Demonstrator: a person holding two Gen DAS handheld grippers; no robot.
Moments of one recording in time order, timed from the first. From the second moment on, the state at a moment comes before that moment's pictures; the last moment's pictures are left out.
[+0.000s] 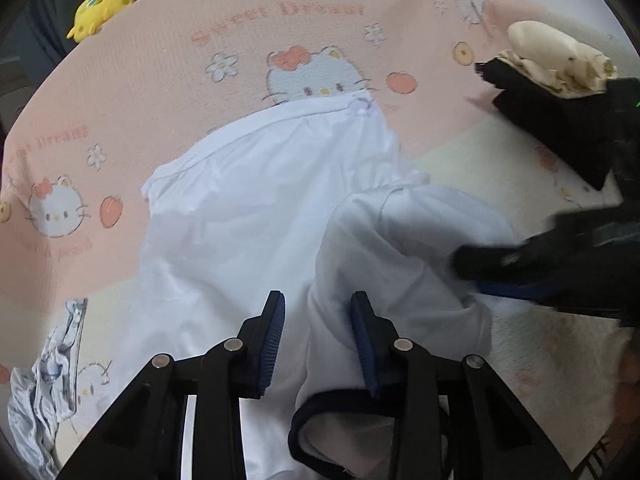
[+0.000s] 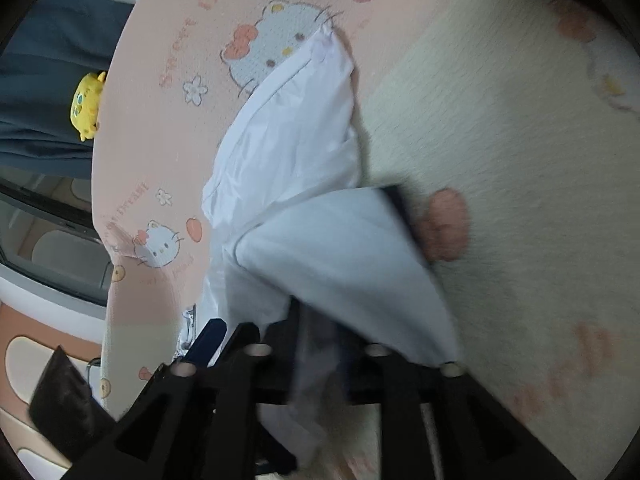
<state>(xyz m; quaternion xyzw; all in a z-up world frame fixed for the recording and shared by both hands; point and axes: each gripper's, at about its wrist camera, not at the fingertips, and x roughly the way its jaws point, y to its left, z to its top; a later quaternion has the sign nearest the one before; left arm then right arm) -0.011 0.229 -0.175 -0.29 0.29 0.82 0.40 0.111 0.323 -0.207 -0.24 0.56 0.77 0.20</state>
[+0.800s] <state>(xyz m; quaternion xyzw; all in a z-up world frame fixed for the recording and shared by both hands) -0.046 0.202 -0.181 -0.36 0.15 0.82 0.43 0.103 0.329 -0.207 -0.23 0.50 0.80 0.23</state>
